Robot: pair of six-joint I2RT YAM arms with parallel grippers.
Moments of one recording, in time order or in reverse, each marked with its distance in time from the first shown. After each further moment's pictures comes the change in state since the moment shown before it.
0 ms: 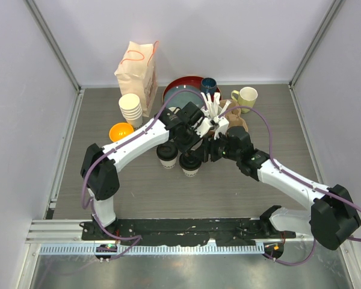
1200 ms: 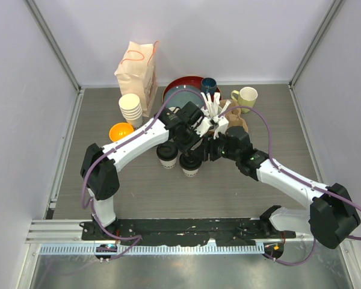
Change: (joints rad) left arm 0.005 0.000 0.002 -0.001 0.003 -0.013; right arm 0.005 0.011 0.000 0.022 0.020 0.001
